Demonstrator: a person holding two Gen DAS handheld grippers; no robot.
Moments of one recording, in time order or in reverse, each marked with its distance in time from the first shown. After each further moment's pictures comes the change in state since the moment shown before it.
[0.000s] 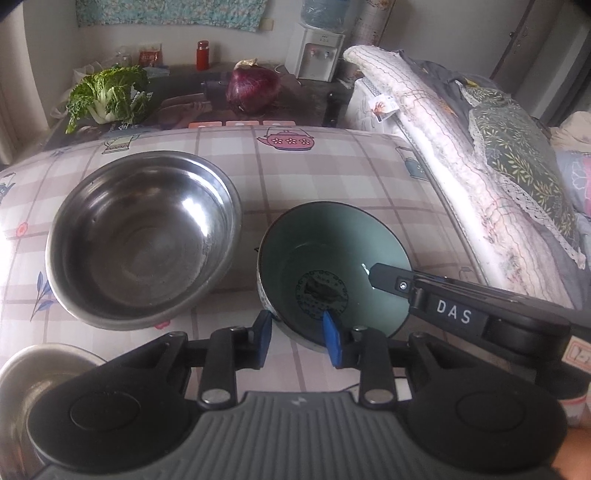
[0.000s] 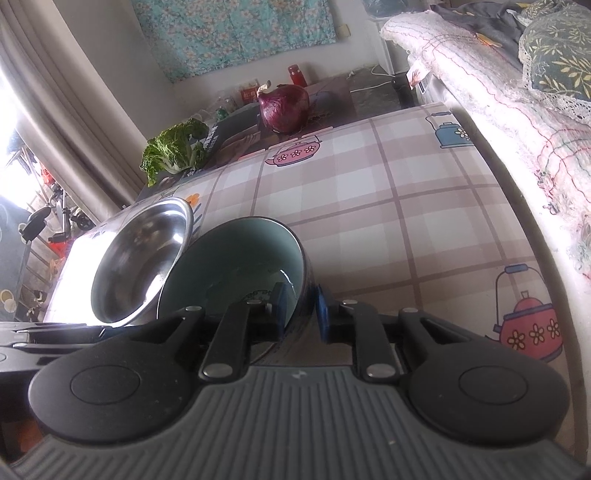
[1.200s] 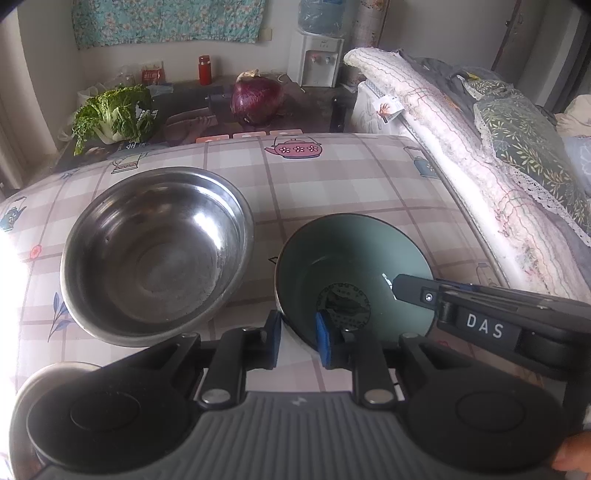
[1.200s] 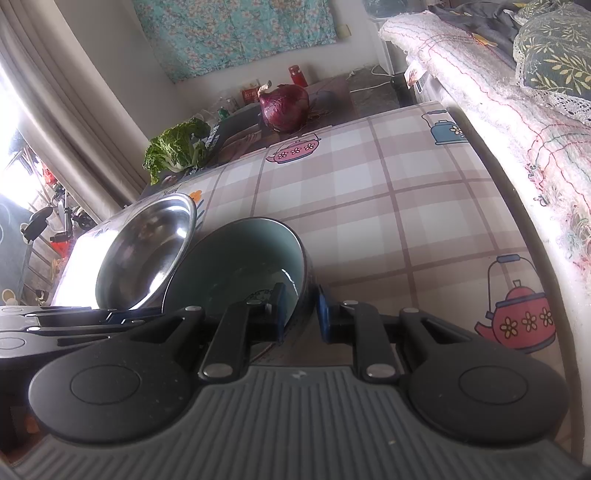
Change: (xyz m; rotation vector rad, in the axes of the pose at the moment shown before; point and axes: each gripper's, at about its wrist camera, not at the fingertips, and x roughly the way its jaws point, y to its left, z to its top) left arm 0.002 -0.002 0.001 0.063 -0.033 0.069; right arm -0.009 0.001 -0.007 -0.001 -0.004 0.000
